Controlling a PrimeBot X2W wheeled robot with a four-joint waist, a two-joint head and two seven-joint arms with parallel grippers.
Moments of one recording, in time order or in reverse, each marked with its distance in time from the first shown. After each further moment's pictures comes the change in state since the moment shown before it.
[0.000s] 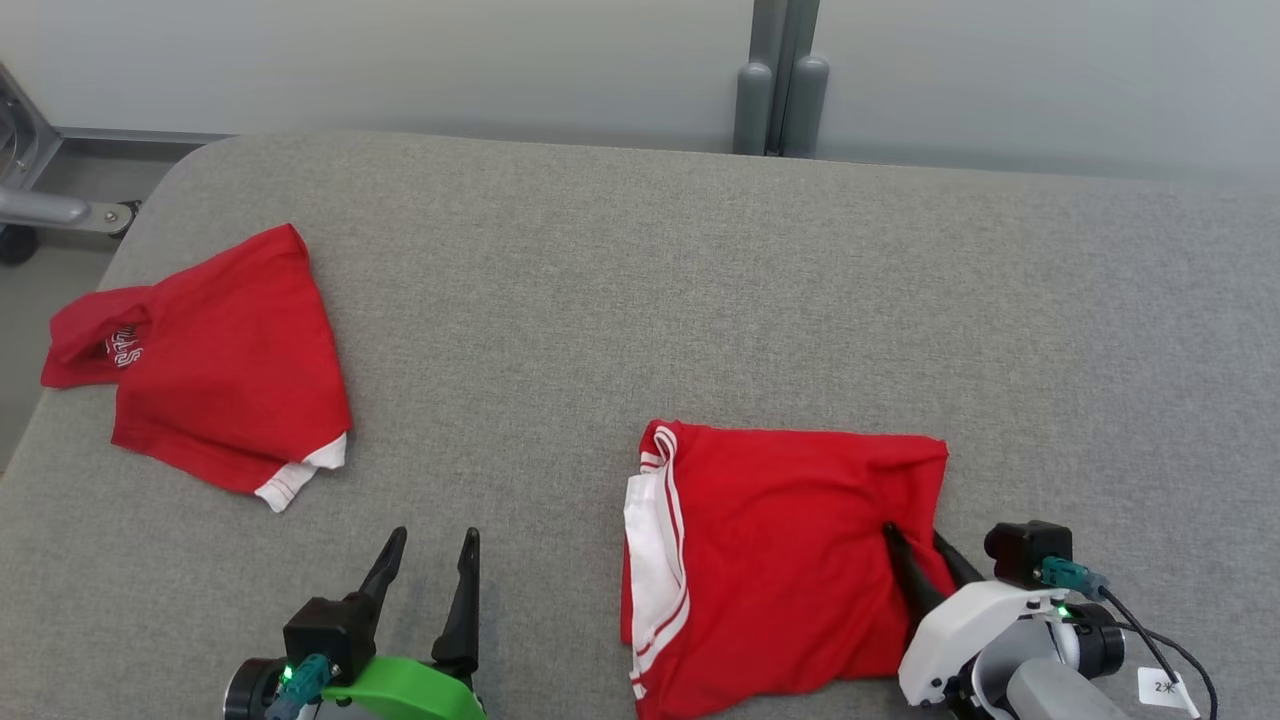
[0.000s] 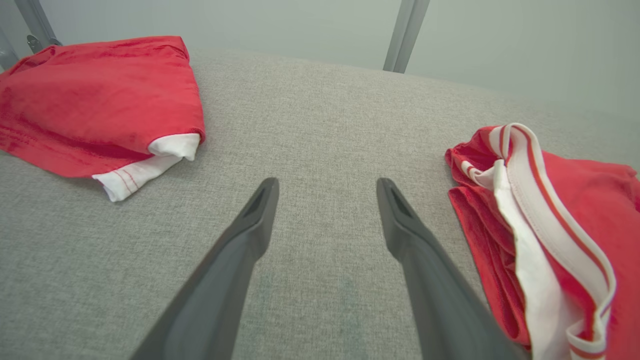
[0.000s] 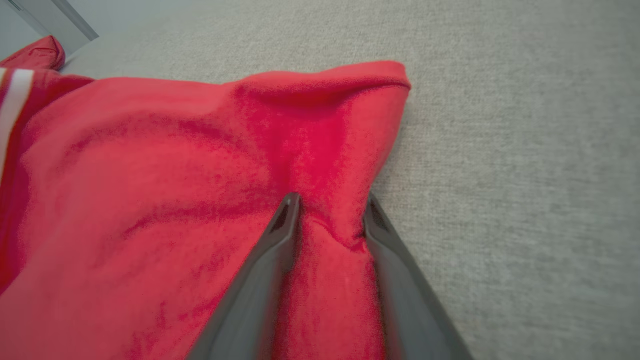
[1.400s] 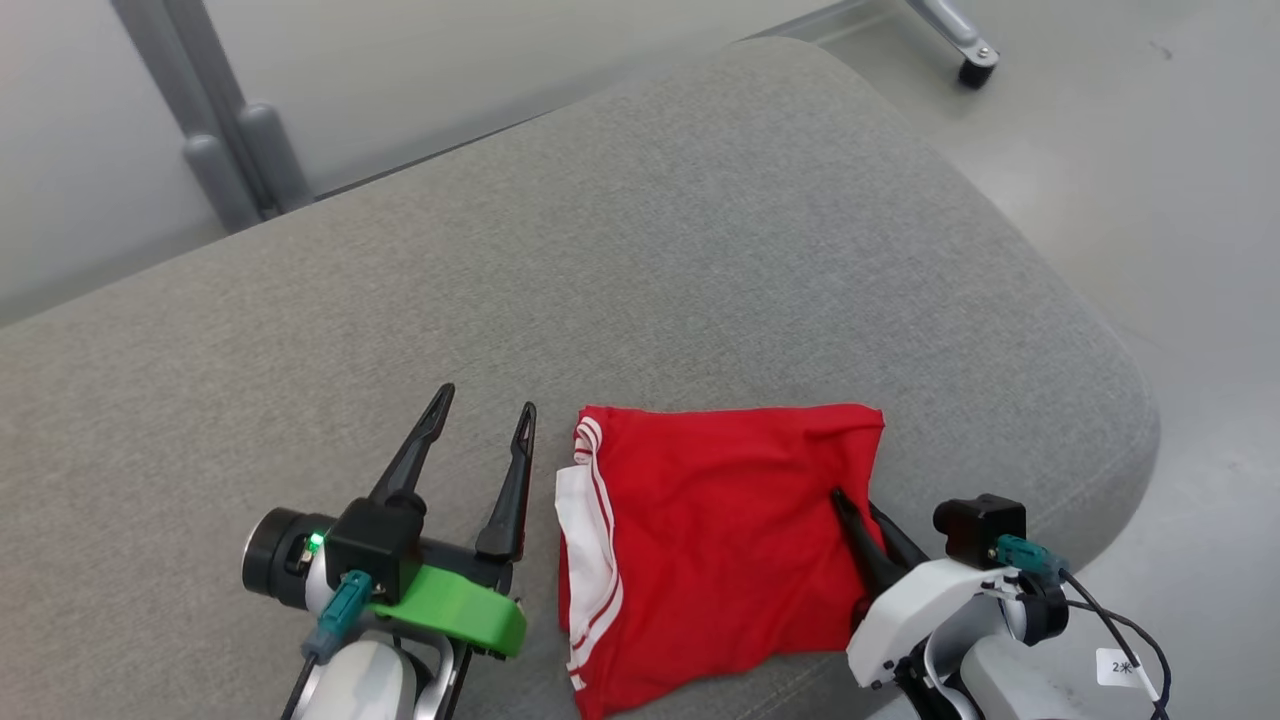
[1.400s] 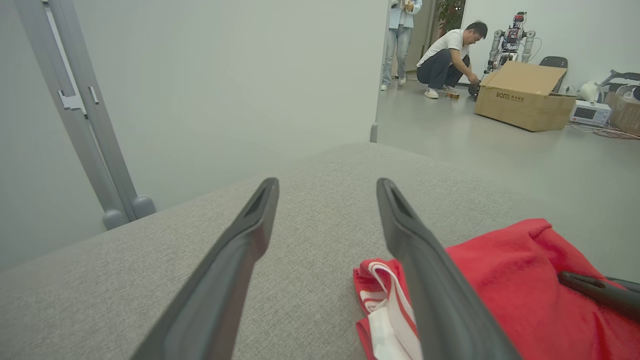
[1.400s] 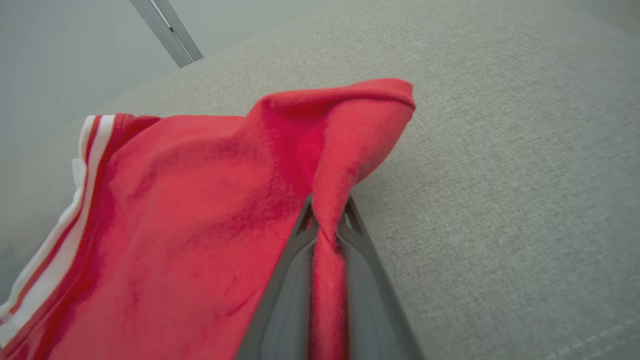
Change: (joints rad) left arm -0.101 -0.001 -0.062 -0.197 0.141 -0.012 0.000; right arm -0.005 0.037 0.040 -0.122 -0.002 0.001 -0.003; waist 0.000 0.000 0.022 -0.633
